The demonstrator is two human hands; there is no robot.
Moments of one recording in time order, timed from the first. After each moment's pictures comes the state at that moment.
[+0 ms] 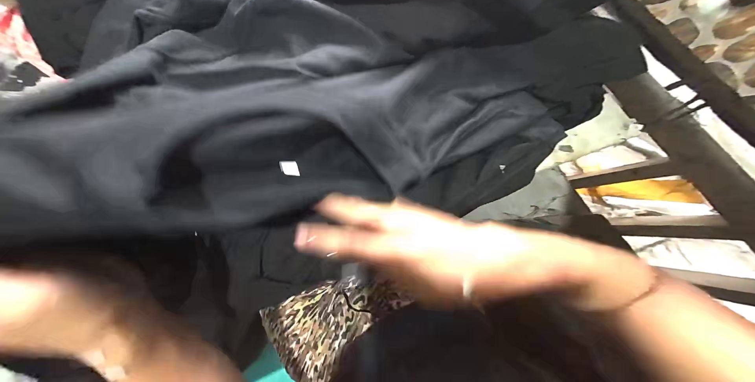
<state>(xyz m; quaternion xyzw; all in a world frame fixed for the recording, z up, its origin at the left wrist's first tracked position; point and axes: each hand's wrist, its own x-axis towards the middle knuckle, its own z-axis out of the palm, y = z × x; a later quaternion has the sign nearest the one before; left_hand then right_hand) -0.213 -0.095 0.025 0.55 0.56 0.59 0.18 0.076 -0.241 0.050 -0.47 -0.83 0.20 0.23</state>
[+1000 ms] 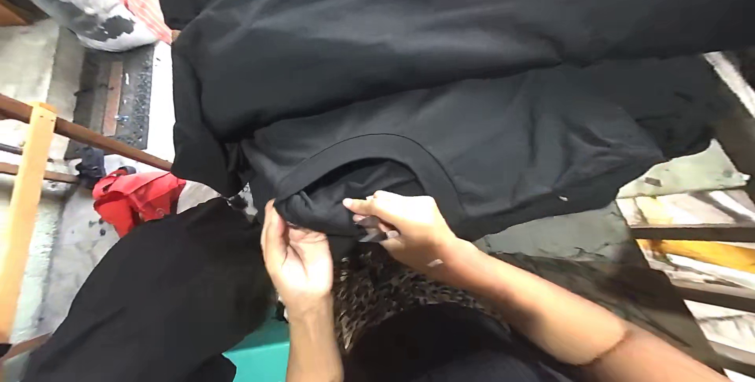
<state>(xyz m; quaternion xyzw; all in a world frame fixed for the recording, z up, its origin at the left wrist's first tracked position) -0.151 -0.196 -0.020 0.17 0.18 0.70 0.67 0.002 -0.220 -0.023 -0.51 -0.75 0.06 0.41</state>
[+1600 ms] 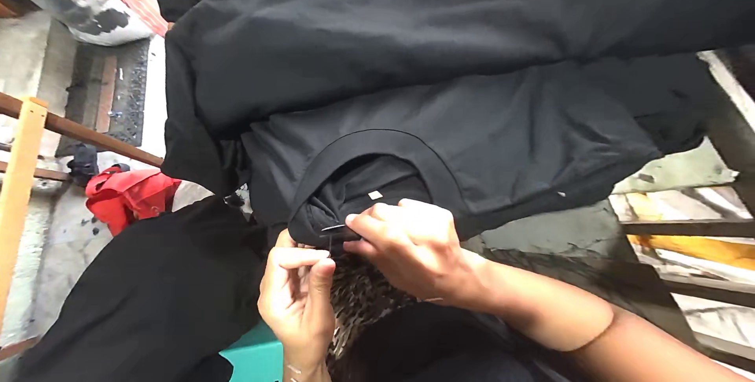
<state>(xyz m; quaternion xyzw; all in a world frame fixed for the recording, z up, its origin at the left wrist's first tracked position) -0.170 -0.228 -0.014 0.58 0.33 0.64 0.38 -0.011 -0.230 0.006 -0.44 -0.80 -0.06 0.41</state>
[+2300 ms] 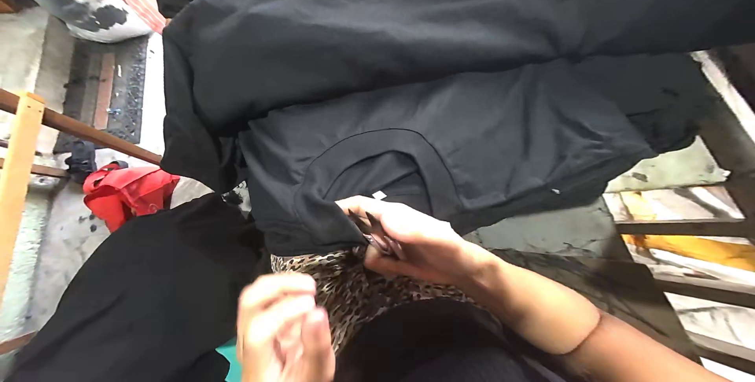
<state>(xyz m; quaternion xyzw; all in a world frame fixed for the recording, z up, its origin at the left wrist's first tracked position) -0.189 -0.256 -0.002 0.64 0.35 0.63 0.26 0.002 -0.230 0.010 -0.22 -0.37 0.80 0.42</state>
